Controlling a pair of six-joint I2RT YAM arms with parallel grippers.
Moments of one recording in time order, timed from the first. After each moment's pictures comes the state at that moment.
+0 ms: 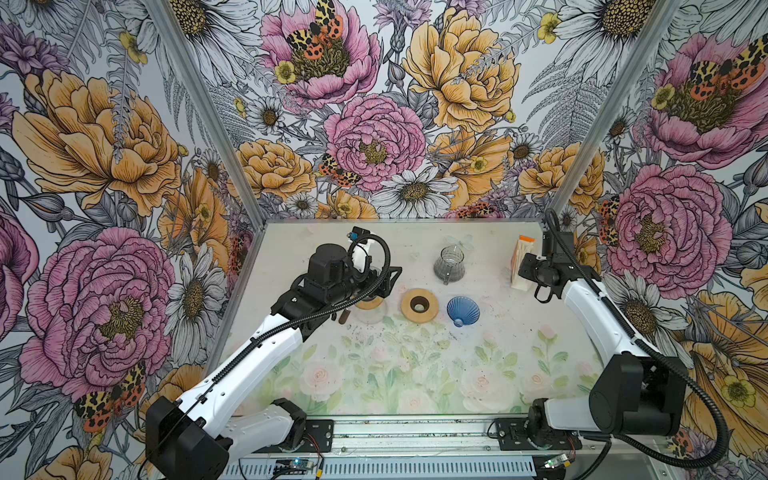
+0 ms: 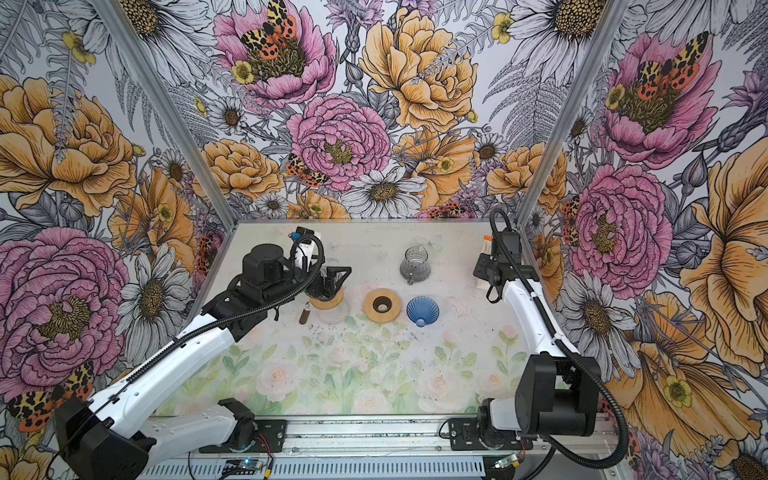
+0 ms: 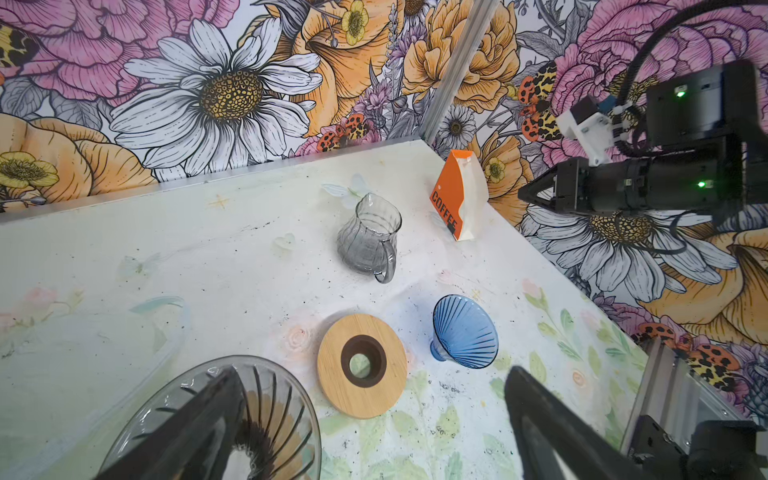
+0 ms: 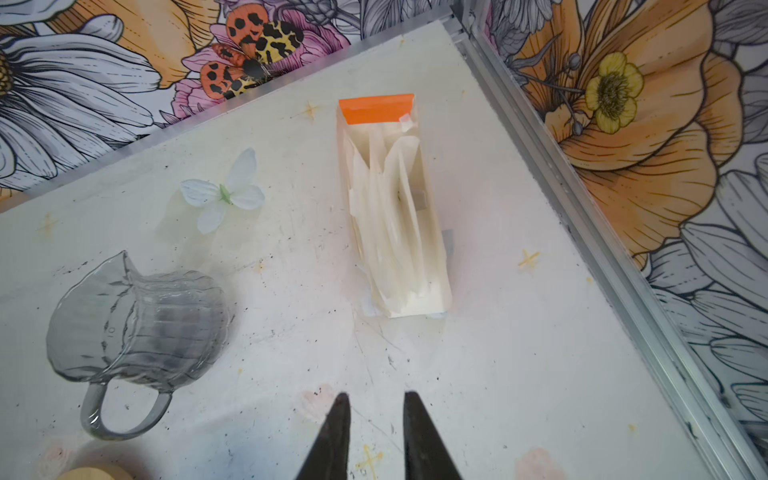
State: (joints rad) left arm -0.55 1.14 1.03 -0.25 0.19 -0.22; right arm -0.10 1.41 1.10 -0.54 0.08 0.30
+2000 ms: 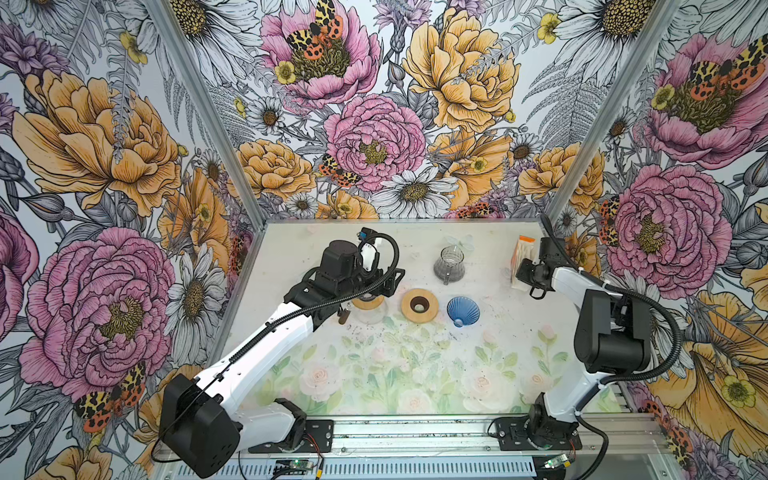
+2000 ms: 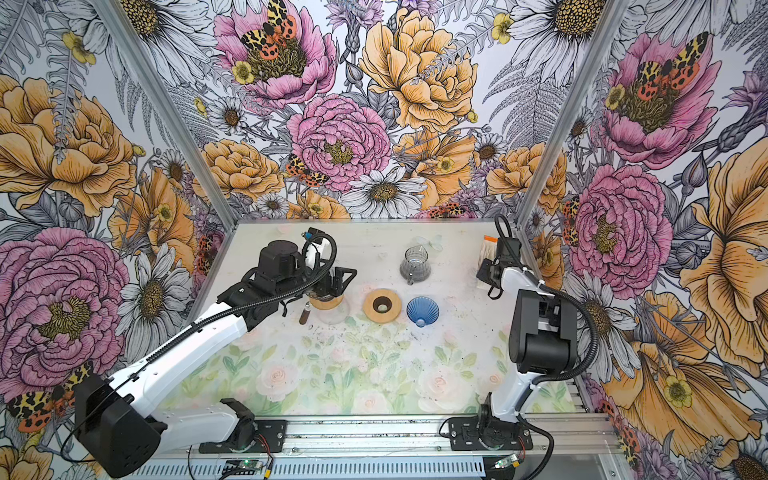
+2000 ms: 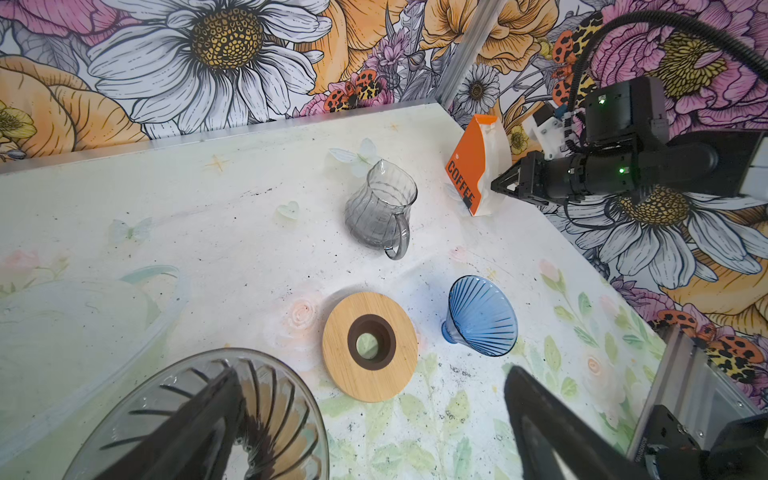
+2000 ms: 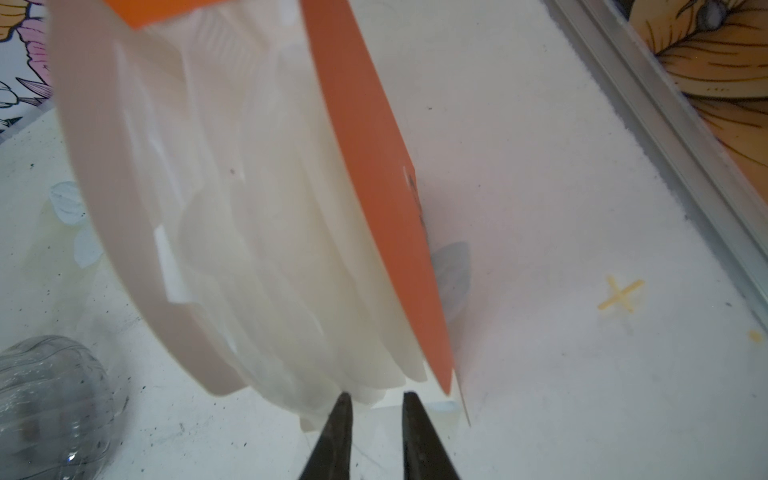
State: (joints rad) left arm -0.55 1.24 1.06 -0.29 0.19 -0.23; right arm -0.20 1.77 1.13 -0.30 -0.06 0.30
